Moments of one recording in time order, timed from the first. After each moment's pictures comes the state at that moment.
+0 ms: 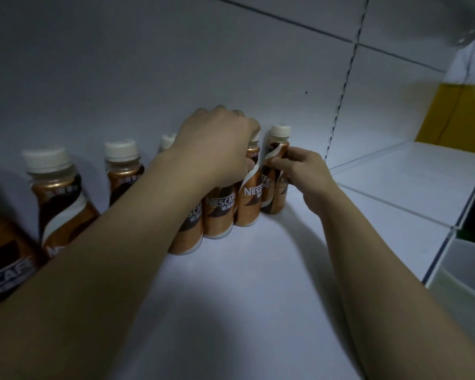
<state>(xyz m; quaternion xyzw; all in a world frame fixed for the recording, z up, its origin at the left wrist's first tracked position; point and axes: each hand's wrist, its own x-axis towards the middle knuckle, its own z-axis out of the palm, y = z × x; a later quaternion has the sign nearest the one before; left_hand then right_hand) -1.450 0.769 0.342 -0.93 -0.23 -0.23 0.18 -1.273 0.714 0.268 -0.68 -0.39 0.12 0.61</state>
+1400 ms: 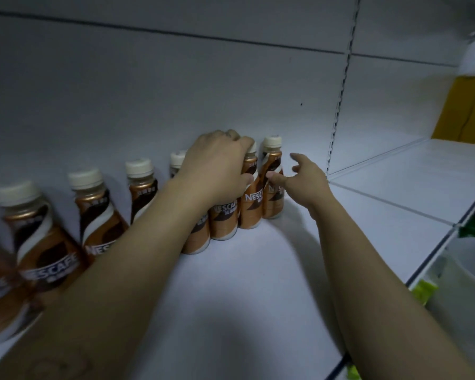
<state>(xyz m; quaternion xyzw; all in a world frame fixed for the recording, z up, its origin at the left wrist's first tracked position) -1.454 0.761 0.330 -0.92 -0.24 -0.26 0.15 -1.280 0.699 0.268 -0.76 -0.39 0.06 0.51</state>
